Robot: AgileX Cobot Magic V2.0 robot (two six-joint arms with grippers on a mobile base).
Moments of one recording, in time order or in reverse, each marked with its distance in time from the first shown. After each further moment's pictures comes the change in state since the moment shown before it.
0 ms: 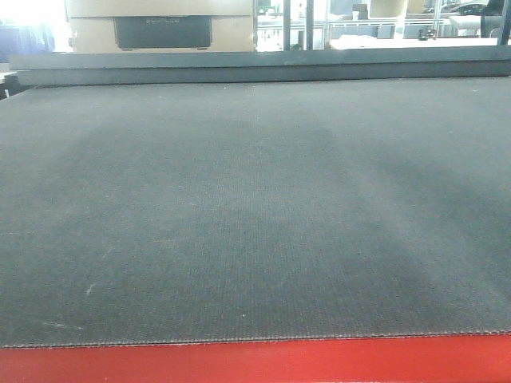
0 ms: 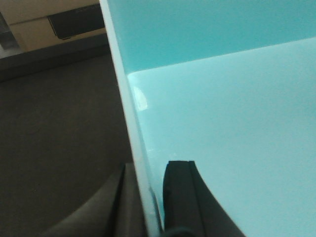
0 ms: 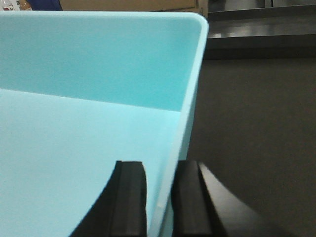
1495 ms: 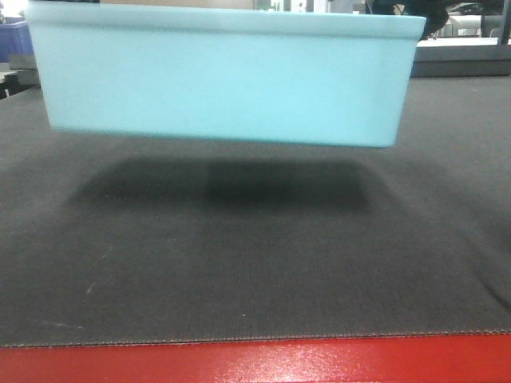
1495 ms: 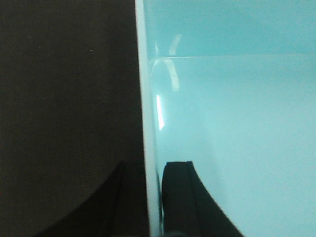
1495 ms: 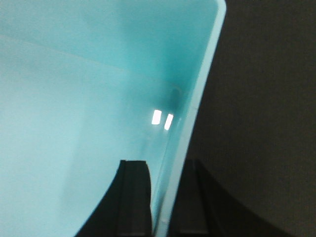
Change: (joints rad) left arm 0.111 0.427 0.000 -0.209 0.045 -0.024; right arm -0.010 0.319 0.032 -0.048 0.215 -0.034
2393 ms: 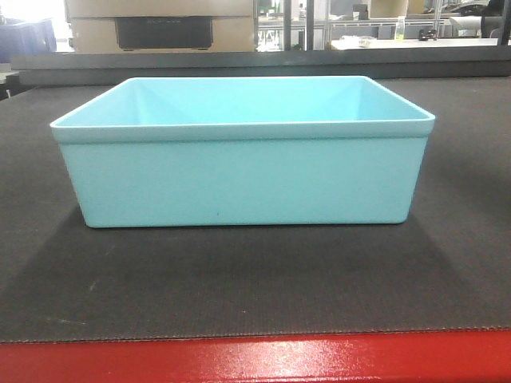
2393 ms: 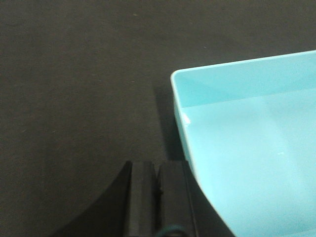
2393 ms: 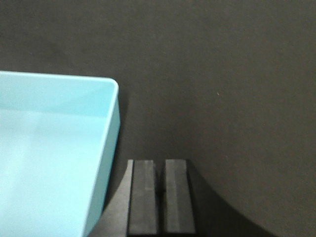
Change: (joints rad) left arm 0.044 -0.493 0.273 0.047 -0.022 0.034; right arm -0.151 -0.464 0.250 -0.065 -0.018 -0.019
